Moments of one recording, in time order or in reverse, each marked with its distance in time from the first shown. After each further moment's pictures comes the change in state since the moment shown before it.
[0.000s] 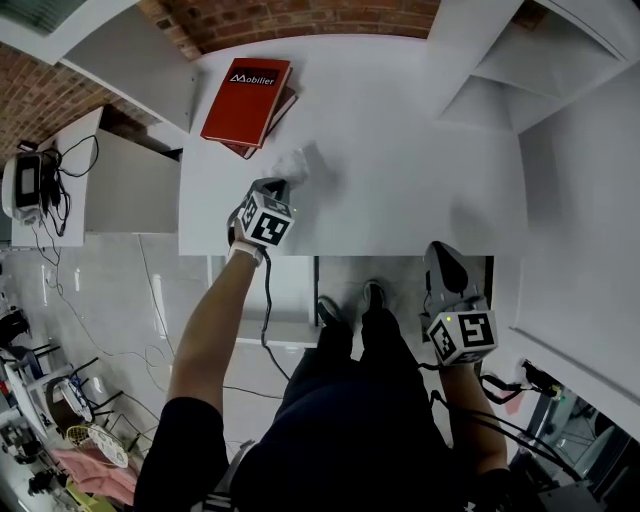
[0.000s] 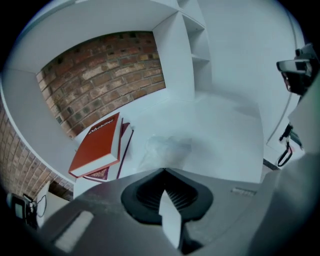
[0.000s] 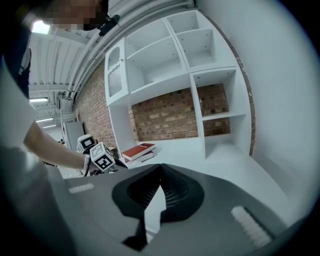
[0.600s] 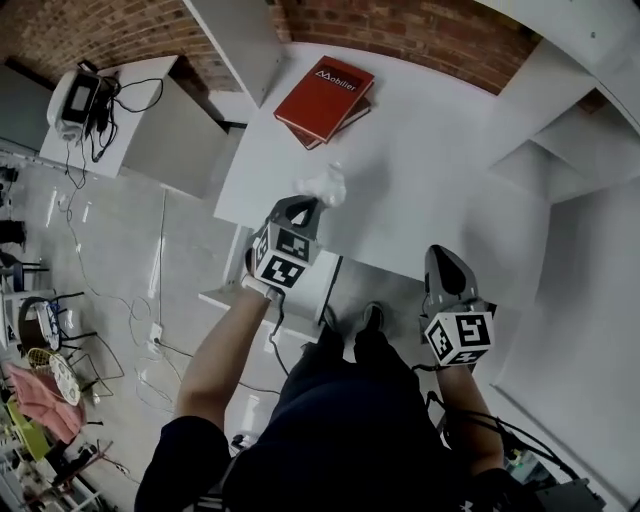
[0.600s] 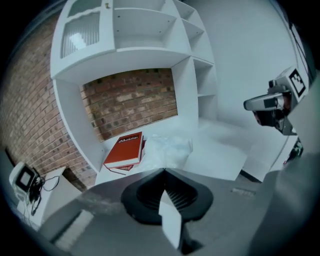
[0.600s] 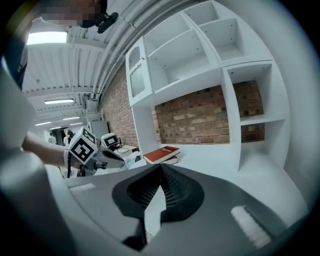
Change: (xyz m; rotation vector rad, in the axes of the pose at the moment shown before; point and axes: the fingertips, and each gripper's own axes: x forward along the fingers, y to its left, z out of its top) left arm -0.135 -0.013 0.008 -0.170 -0.212 0.119; right arm 0.049 0.060 0.021 -0.098 -0.008 0.259
